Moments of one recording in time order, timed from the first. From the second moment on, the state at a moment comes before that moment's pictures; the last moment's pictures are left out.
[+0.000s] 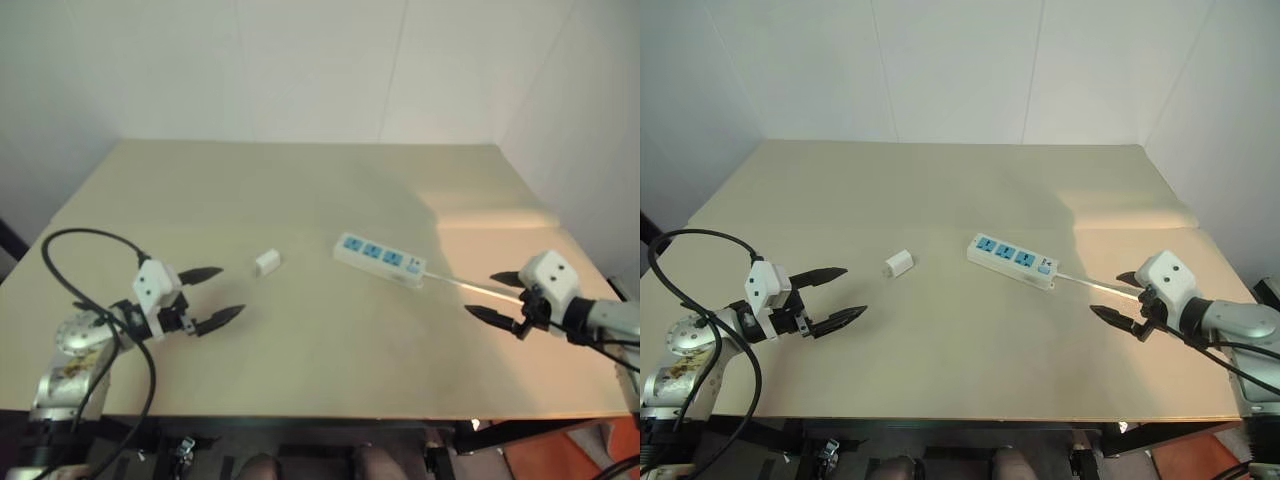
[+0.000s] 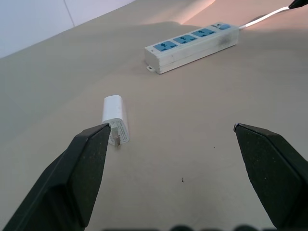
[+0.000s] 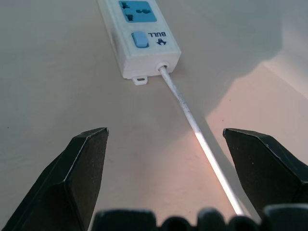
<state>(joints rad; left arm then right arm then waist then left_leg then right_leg) -0.18 0.70 0.19 0.00 -0.42 0.09 -1.05 -0.21 -0.90 -0.21 0.07 0.26 0.25 0.96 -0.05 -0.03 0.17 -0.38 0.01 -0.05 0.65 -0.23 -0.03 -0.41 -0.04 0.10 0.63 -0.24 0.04</state>
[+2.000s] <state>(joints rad) -0.29 0.70 0.18 0.05 -0.40 0.09 -1.04 -0.41 -0.75 -0.01 0.35 0.10 0.07 1.14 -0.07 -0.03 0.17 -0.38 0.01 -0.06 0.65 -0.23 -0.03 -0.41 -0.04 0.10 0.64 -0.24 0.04</state>
